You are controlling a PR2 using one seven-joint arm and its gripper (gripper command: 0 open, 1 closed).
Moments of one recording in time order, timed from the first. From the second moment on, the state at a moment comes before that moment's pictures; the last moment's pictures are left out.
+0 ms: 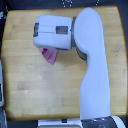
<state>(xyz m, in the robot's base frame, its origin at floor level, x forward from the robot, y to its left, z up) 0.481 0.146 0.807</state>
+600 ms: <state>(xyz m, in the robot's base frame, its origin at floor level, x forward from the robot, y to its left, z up) 0.521 0.183 0.772</state>
